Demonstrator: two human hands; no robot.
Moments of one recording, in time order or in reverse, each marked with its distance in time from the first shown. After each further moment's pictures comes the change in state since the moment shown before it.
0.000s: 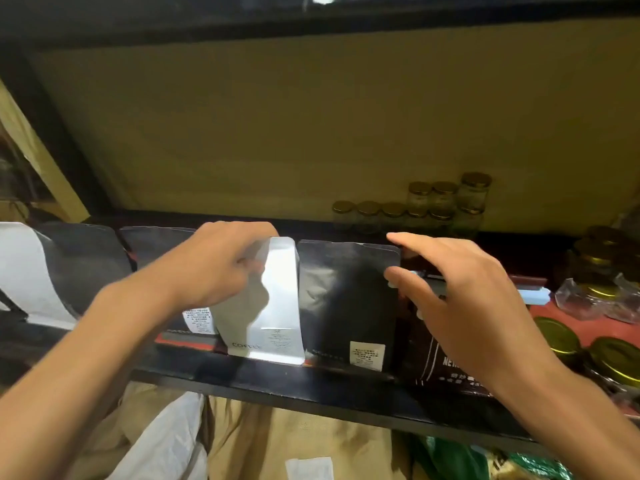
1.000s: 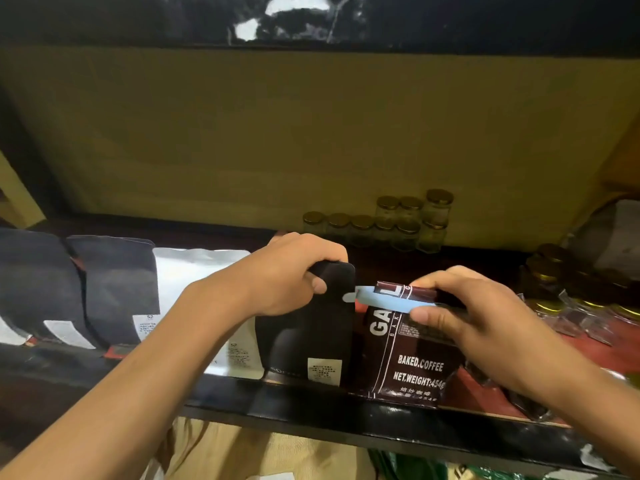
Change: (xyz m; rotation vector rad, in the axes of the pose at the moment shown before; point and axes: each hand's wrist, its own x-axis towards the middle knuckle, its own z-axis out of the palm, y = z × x) left_hand 0.039 0.092 0.025 -0.249 -0.253 0.133; right_hand -0.004 0.069 -0.042 0.069 -0.235 0.067
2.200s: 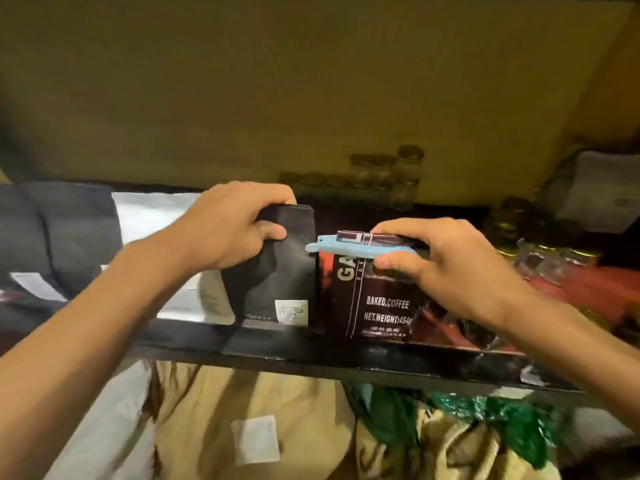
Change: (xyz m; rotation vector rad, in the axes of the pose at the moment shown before) left_hand -0.014 -0.008 0.015 0.205 0.311 0.093; right_hand -0.011 0.016 0.000 -0.032 0.077 -0.159
